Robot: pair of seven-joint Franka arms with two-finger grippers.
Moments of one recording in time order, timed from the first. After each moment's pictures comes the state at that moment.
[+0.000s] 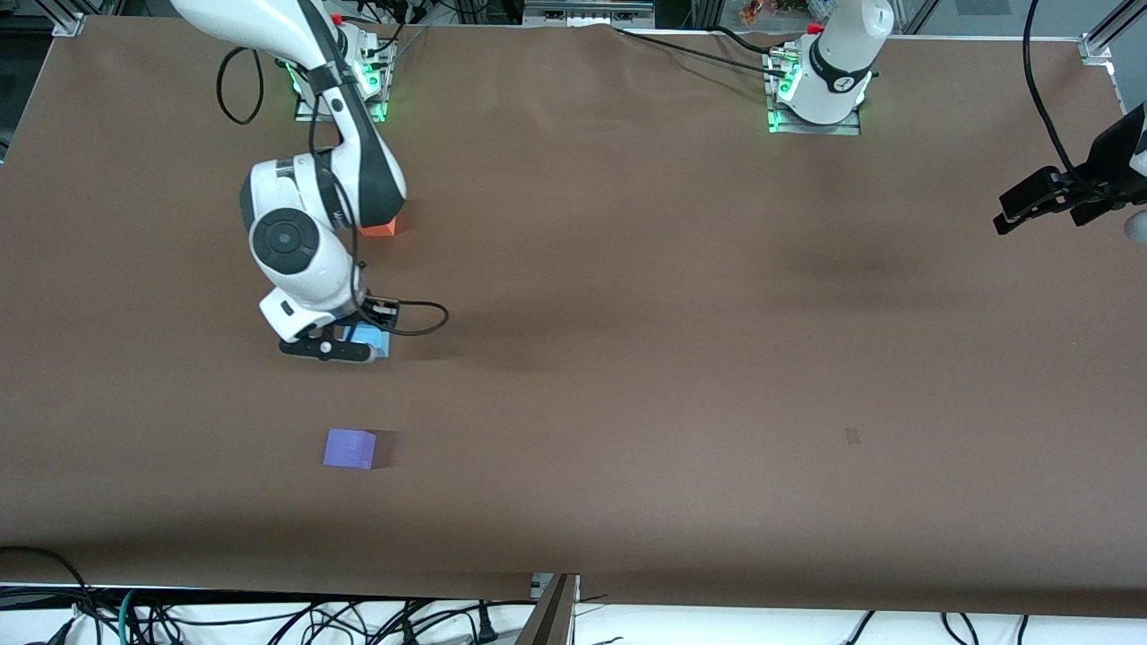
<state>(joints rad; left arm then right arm) 0.00 -0.03 0.03 -1.62 -0.01 1.59 -0.13 0.68 0.38 -0.38 -1.94 0.05 2.22 0.35</state>
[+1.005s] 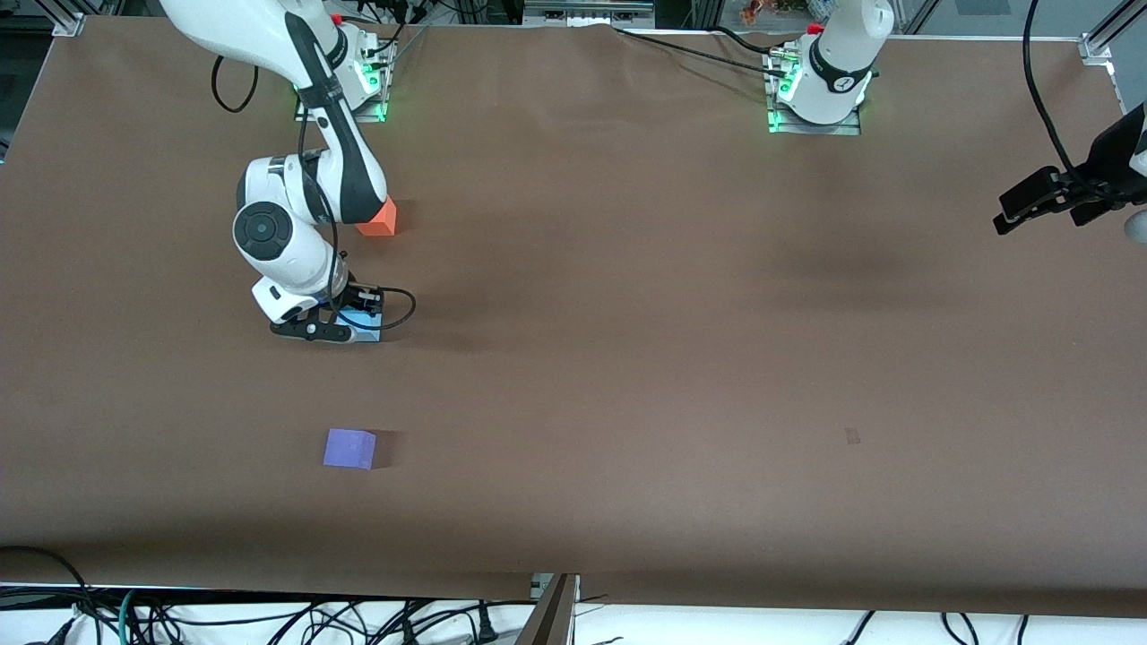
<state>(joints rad) 0.00 -0.03 0.03 -1.62 -0.01 1.59 -0.13 0.66 0.38 -0.40 -2.15 0.15 2.44 0.26</state>
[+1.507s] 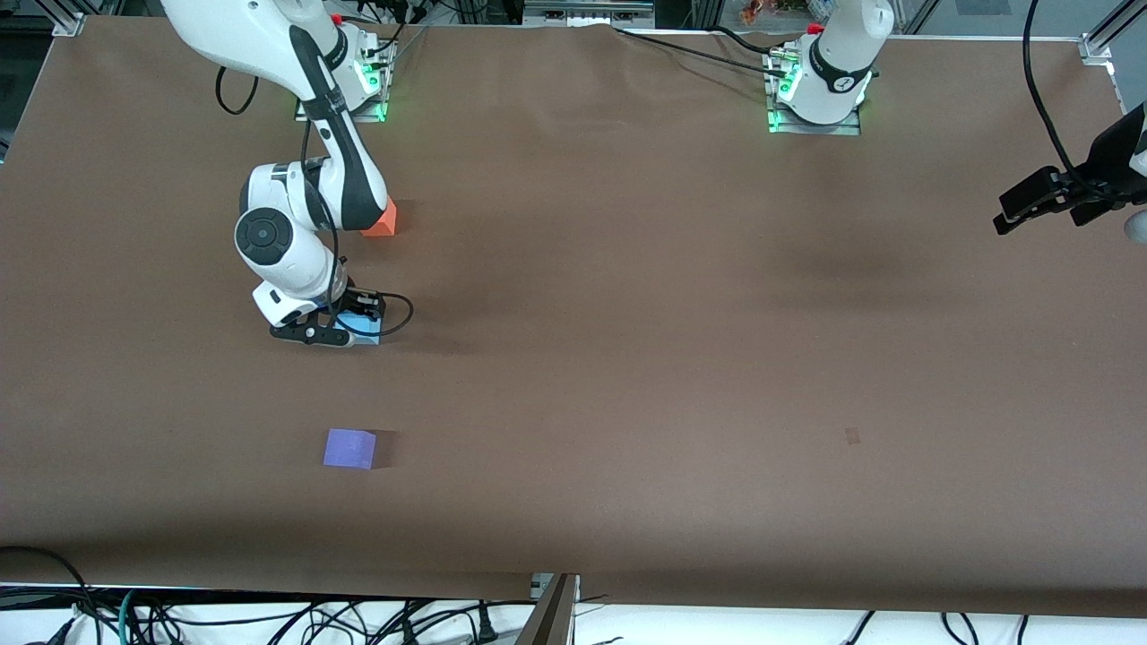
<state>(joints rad) 0.00 -0.03 0.03 -1.62 -0.01 1.59 -0.13 0.65 0.40 -0.40 -2.14 0.16 2.46 0.25</state>
